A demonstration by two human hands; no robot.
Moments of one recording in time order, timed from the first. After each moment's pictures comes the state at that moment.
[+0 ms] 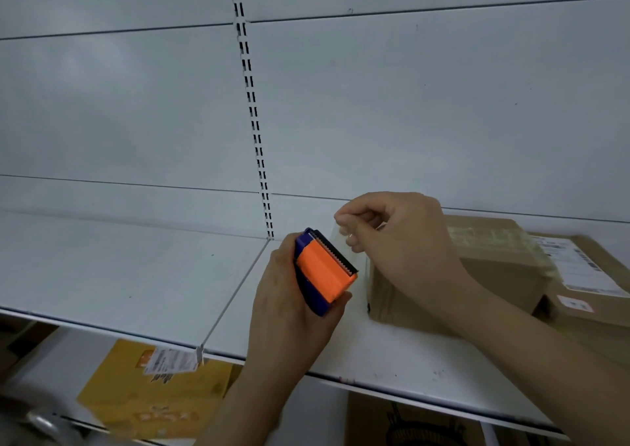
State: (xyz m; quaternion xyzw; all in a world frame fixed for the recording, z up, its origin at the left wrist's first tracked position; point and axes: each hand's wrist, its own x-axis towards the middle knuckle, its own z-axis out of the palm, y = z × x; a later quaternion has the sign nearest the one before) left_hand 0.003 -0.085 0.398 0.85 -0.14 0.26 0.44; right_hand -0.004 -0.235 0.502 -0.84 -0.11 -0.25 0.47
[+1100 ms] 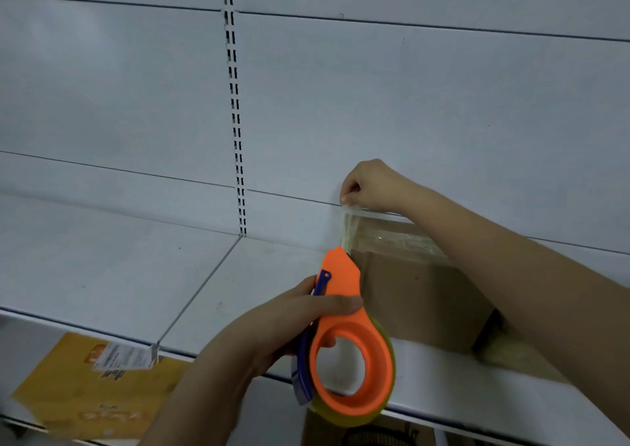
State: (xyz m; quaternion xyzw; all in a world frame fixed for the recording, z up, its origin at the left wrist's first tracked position) left_hand 0.013 -0.109 0.422 0.74 -0.12 -0.30 0.59; right_hand 0.158 -0.312 0.515 -0.98 -0.17 -0.07 0.09
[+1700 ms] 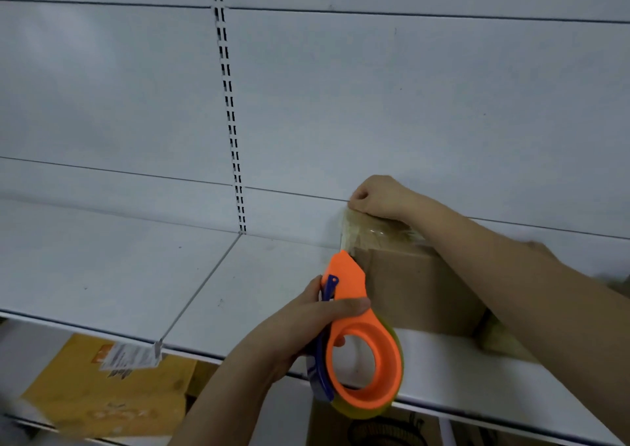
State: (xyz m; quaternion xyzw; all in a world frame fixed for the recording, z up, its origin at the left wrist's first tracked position) left_hand 0.009 -0.124 0.406 0.70 -0.11 -0.28 0.65; right_hand 0.158 -0.330 0.481 -0.99 -0.06 -0.02 0.14
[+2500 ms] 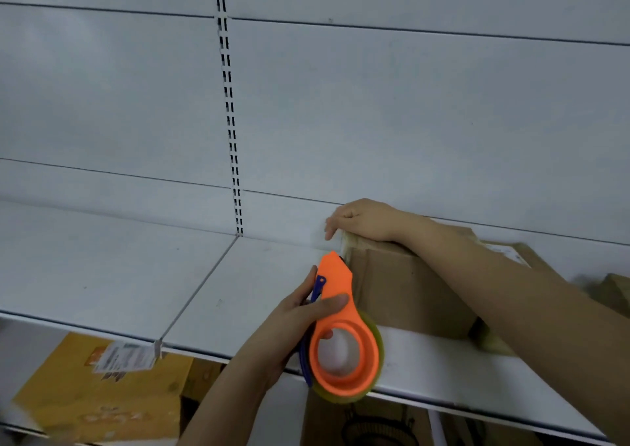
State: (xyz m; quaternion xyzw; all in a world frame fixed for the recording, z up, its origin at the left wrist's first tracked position) left_hand 0.011 -0.115 0.382 0.65 -0.10 -0.24 0.71; right_hand 0.133 -0.319 0.468 -0.97 -0.18 0.07 0.15
